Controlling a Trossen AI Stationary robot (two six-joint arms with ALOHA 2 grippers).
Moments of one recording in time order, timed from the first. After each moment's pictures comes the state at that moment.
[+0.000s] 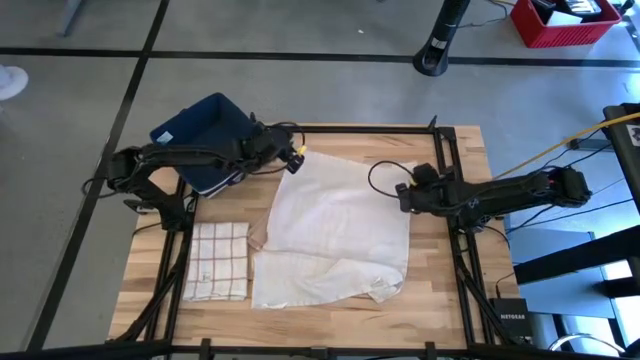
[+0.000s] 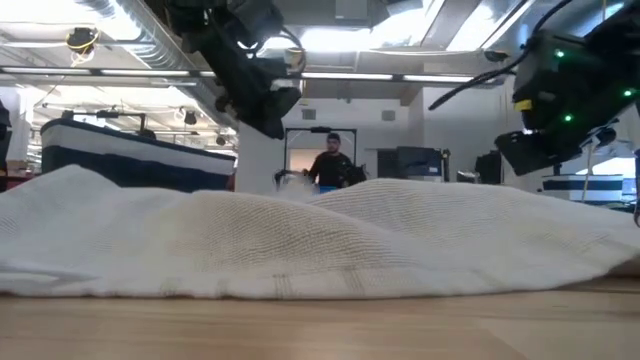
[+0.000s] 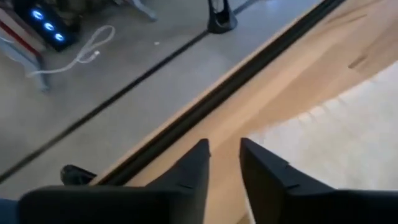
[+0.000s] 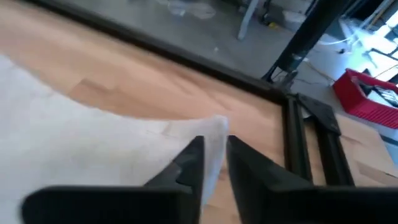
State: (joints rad) left arm 0.34 1.51 1.02 -0.20 -0.59 -0.16; right arm -0.04 1.00 0.38 -0.63 1.05 0.91
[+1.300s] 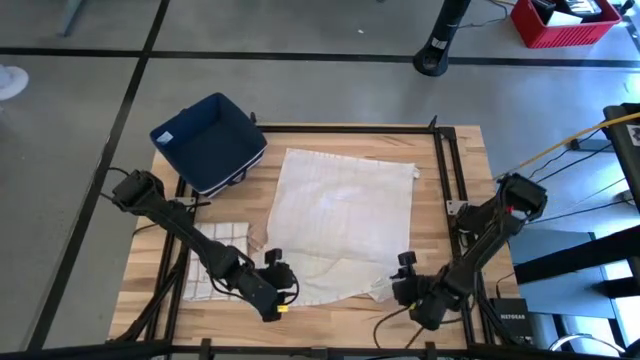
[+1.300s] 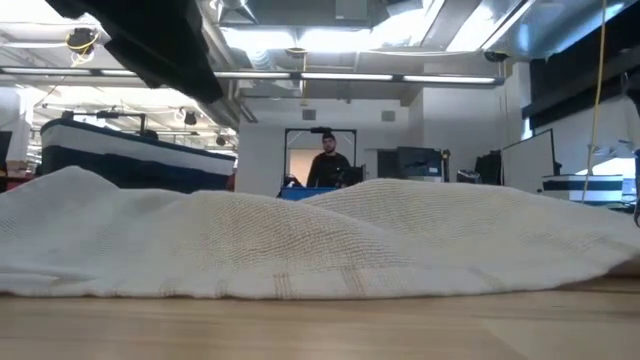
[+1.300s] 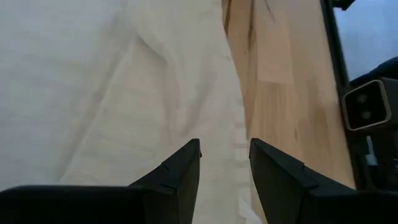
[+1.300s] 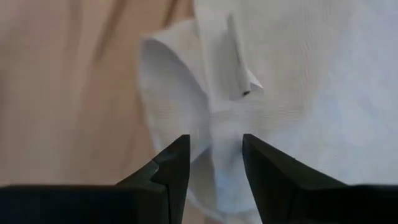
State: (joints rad) left arm -0.62 1.70 1.08 -0.25 -0.39 -0.60; right arm 0.96 1.62 0.81 -0.52 0.50 0.63
